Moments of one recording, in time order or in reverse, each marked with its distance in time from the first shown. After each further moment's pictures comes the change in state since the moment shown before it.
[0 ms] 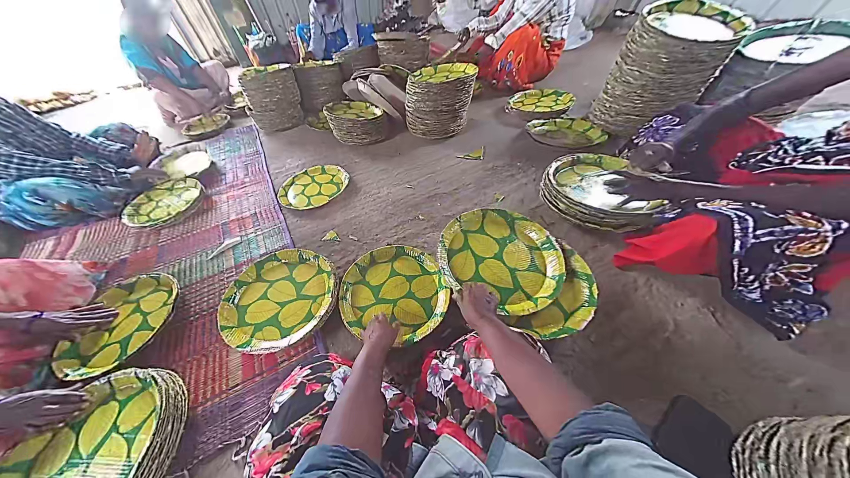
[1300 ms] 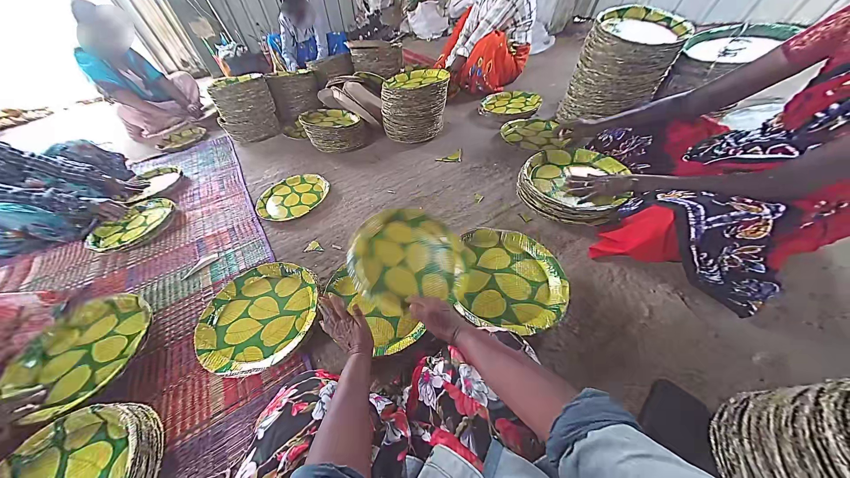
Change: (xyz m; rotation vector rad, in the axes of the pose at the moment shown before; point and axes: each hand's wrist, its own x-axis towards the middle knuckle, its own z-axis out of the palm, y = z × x) left_hand 0.017 -0.008 0.006 -0.380 0.962 0.149; right_hand -0.009 -0.017 0.026 0.046 0.061 -0.796
